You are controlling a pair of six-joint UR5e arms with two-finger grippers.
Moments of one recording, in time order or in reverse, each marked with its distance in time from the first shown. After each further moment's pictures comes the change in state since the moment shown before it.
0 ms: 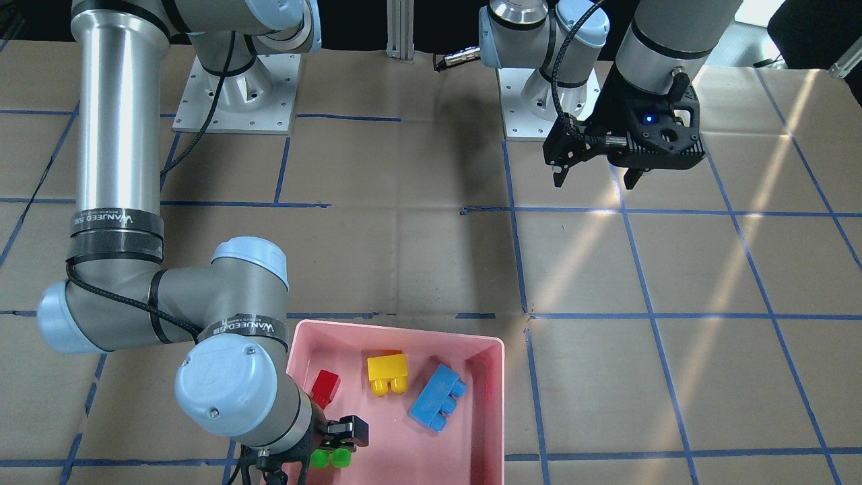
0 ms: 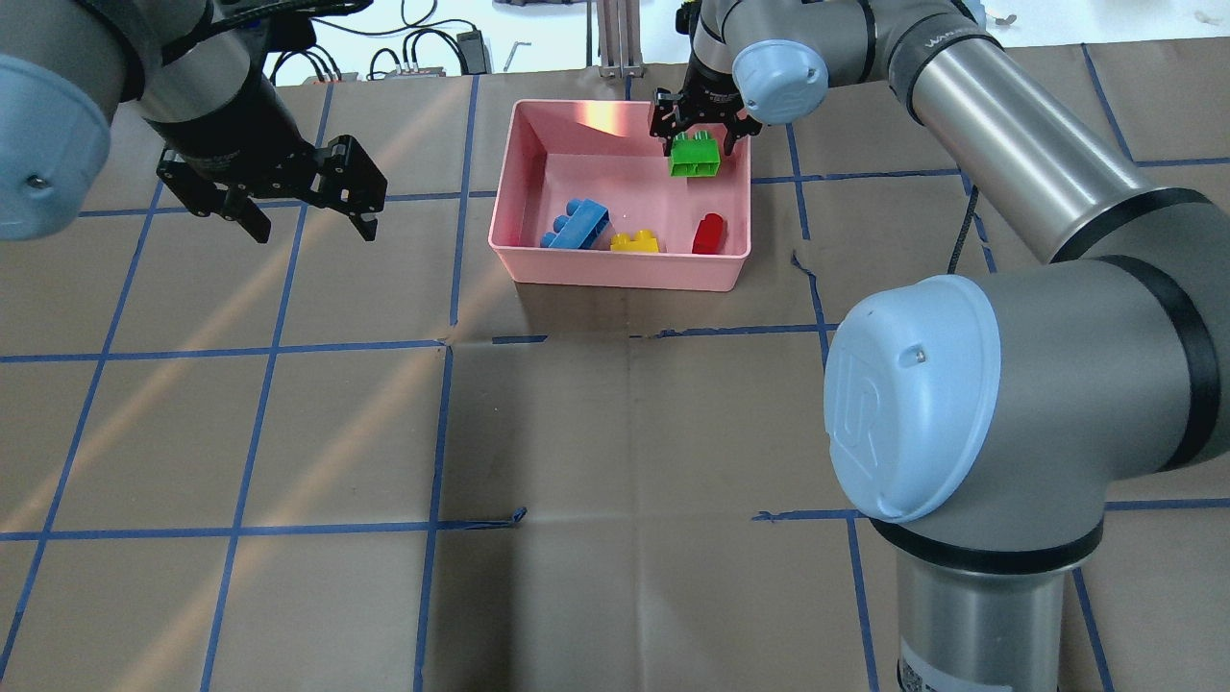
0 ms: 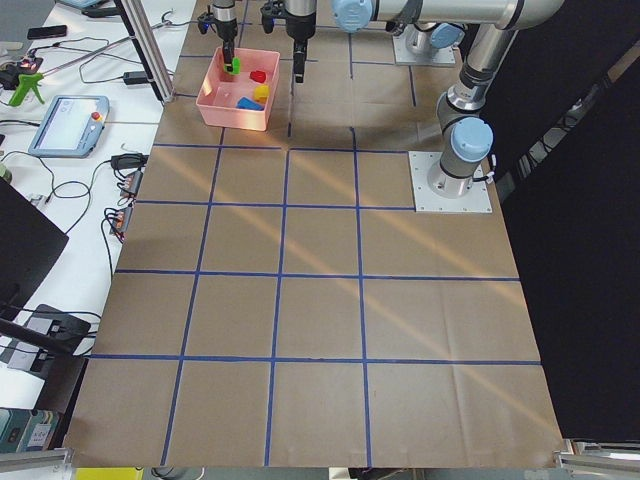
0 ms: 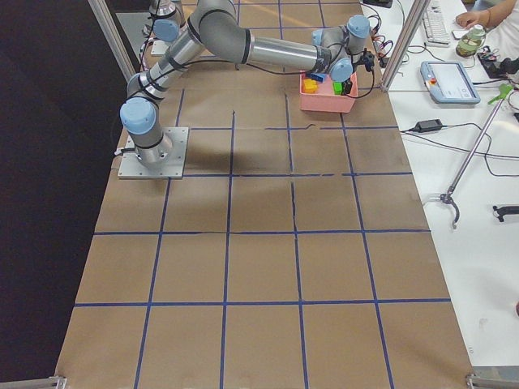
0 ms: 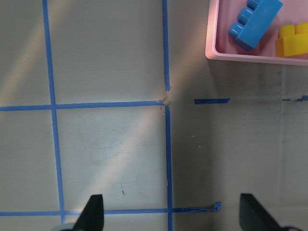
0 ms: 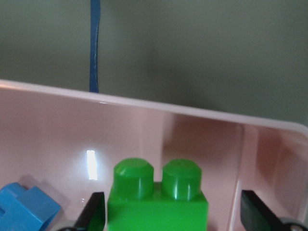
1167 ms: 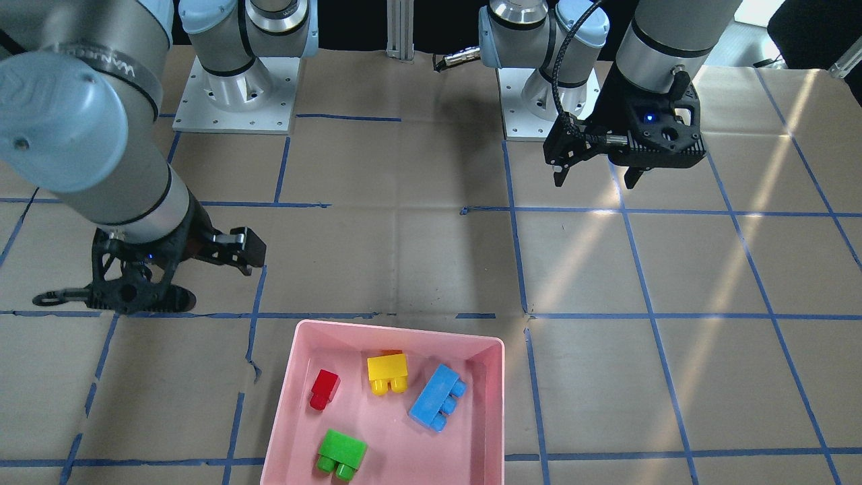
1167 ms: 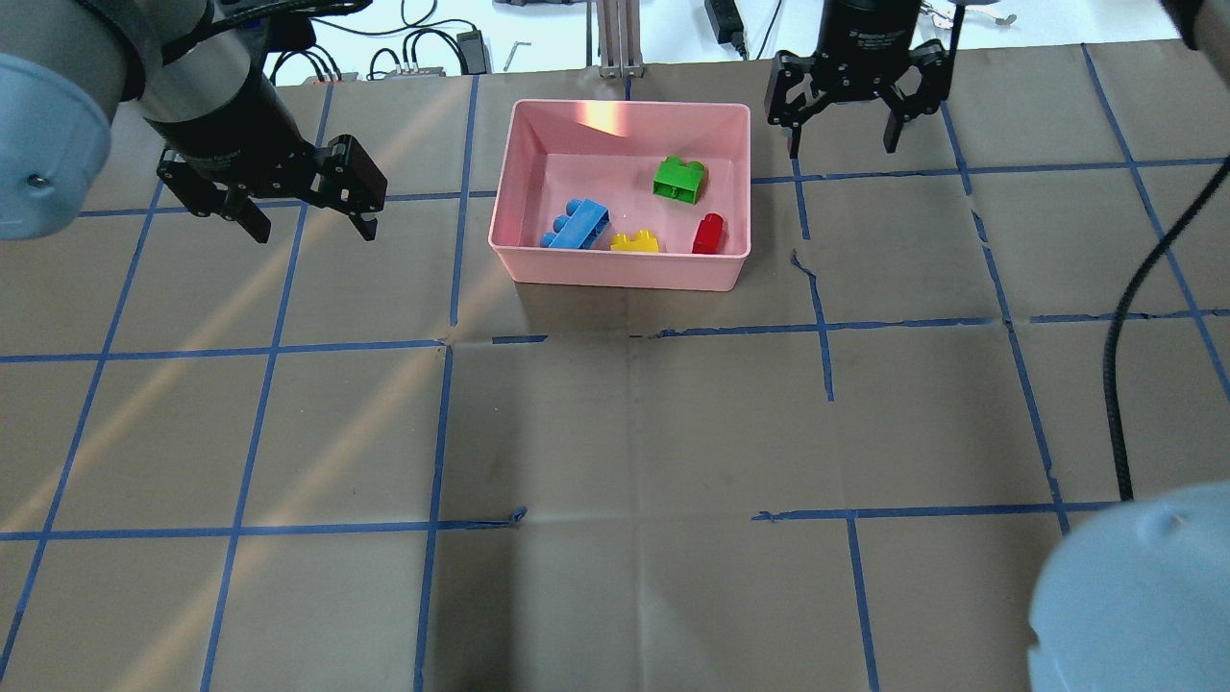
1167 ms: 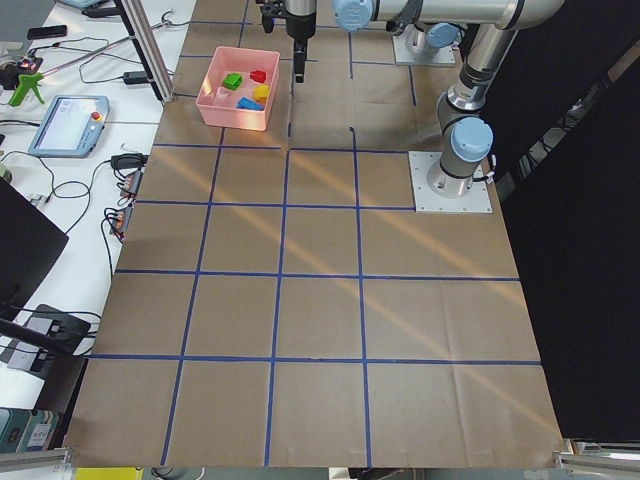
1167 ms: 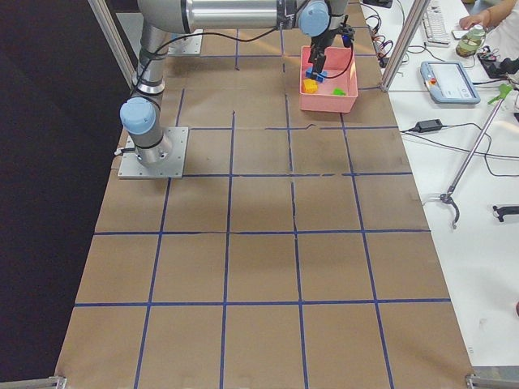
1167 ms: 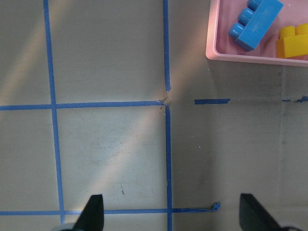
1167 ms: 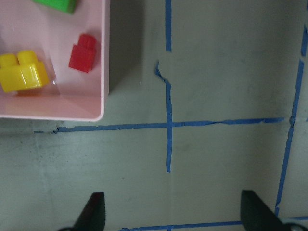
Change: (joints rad) left arm 0.000 0.000 0.000 0.000 0.002 -0.003; right arm -0.106 -0.503 0.274 0.464 -0.151 -0.040
